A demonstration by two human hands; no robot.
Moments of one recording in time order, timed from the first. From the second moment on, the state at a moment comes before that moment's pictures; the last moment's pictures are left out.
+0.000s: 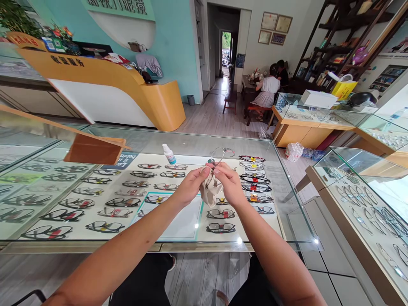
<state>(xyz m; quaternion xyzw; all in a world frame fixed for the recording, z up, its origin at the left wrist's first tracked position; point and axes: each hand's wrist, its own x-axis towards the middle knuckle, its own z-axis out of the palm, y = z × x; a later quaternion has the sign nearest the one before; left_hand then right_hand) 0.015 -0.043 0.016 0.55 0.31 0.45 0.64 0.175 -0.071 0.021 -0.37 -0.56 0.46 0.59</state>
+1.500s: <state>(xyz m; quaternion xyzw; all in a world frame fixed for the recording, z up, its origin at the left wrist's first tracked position) 0.011 -0.041 0.014 0.60 0.31 0.40 0.61 0.175 -0.067 0.018 -0.40 -0.58 0.38 0.60</state>
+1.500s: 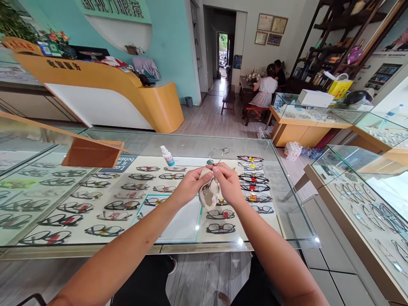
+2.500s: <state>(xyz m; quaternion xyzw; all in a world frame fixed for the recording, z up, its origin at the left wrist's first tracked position) -0.011 -0.032 0.028 0.66 0.27 0.33 0.62 0.179 -0.062 0.007 -0.40 -0.50 0.48 0.60</state>
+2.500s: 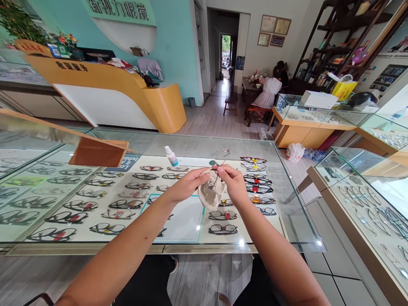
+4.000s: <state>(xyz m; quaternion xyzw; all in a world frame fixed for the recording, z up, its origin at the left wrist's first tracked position) -0.001 -0.028 0.005 0.67 0.32 0.39 0.54 0.176 -0.057 0.005 -0.39 -0.42 0.58 0.58</state>
